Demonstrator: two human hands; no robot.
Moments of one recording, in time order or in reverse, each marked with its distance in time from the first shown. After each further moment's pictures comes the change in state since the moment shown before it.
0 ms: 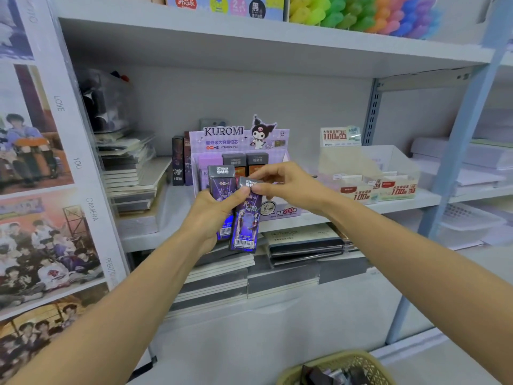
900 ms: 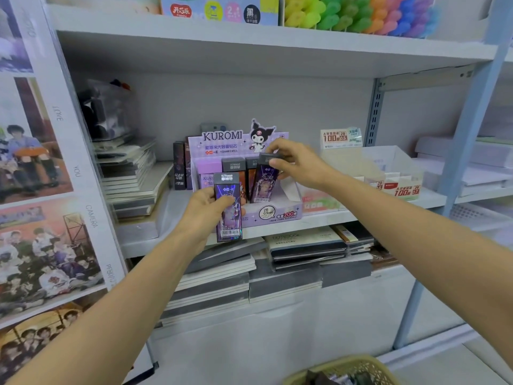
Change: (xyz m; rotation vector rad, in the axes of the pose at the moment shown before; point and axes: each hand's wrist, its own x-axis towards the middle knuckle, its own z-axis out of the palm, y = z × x) left_hand -0.005 0.015 -0.002 0.212 0.084 -0.046; right_hand 0.027 0.004 -0.040 -0.278 0.138 -0.030
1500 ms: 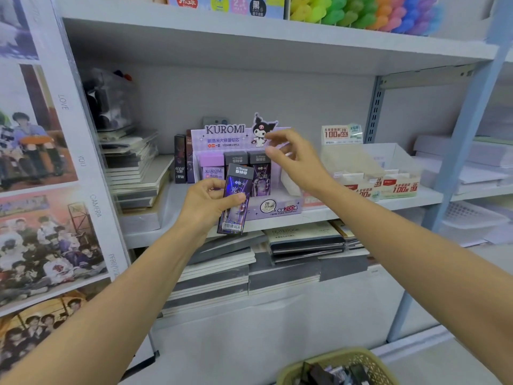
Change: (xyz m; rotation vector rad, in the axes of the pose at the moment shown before) left_hand 0.002 -0.006 -0.007 -0.040 -0.012 0.080; right_hand -0.012 -0.004 0.020 0.083 0.248 -0.067
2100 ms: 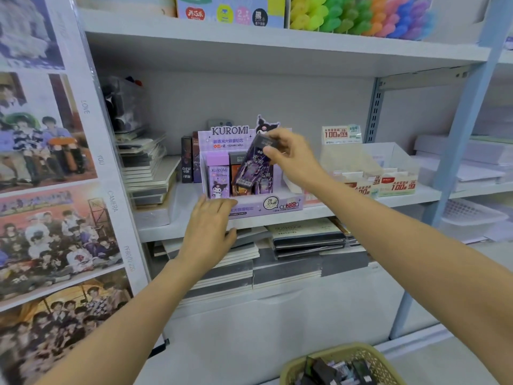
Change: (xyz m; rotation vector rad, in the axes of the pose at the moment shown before) left_hand -0.031 -0.039 -0.019 1.253 -0.031 0.565; right_hand -0.005 -0.031 0.007 0.041 0.010 0.020
